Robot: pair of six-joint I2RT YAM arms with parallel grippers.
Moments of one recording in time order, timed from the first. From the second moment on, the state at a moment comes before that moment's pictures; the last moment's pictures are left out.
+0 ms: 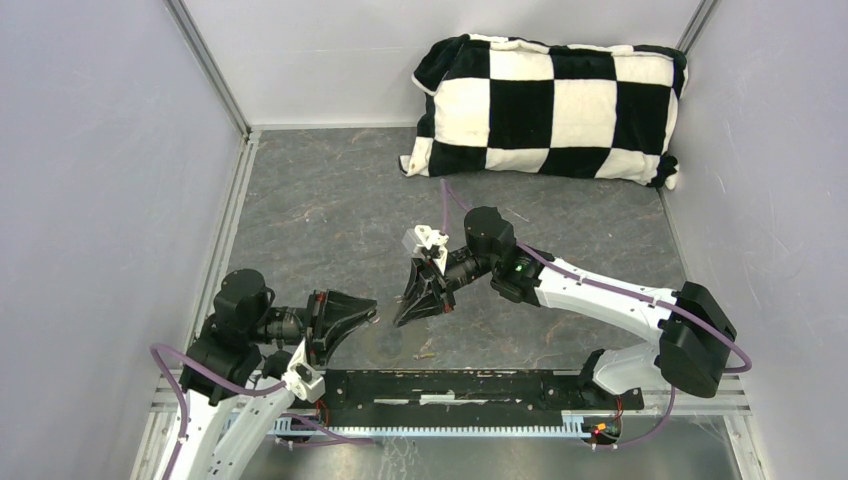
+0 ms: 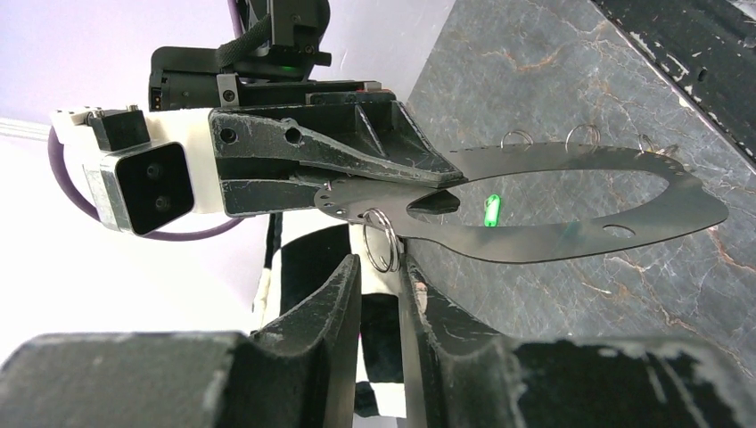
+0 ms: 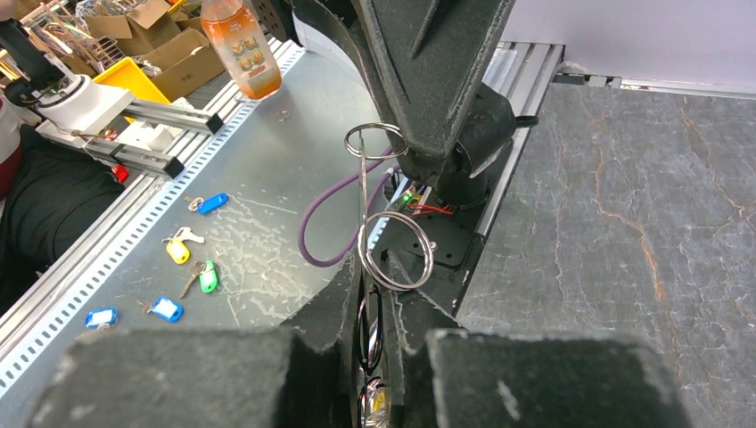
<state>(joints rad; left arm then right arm) -0.36 0.35 0.75 -0.75 1.18 1.55 0.97 1.37 0.95 0.31 -1.10 0.12</state>
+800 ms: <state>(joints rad) -0.36 0.26 0.69 -0.75 1.17 1.58 0.97 1.37 0.95 0.27 -1.10 0.11</state>
